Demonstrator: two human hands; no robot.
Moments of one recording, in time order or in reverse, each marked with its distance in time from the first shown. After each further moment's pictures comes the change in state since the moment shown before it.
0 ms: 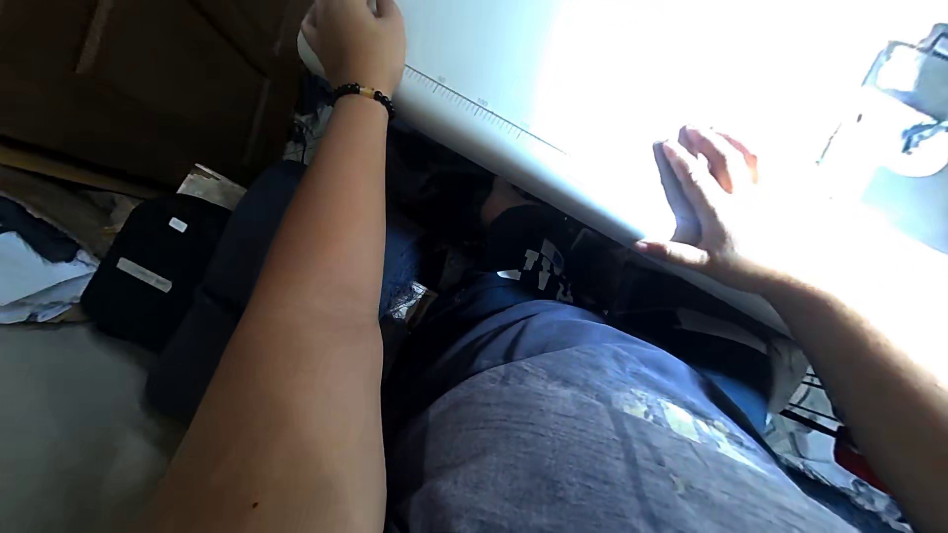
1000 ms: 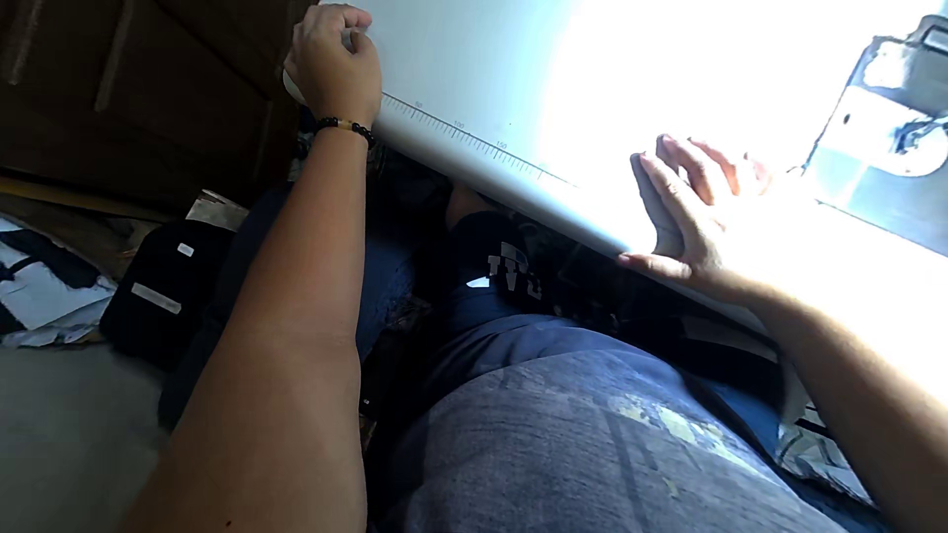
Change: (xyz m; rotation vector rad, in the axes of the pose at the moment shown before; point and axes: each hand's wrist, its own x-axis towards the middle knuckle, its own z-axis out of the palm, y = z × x) left_hand 0.000 -0.007 0.003 -0.030 0.043 0.072; right_hand 0.001 -0.006 -0.001 0.015 0.015 0.016
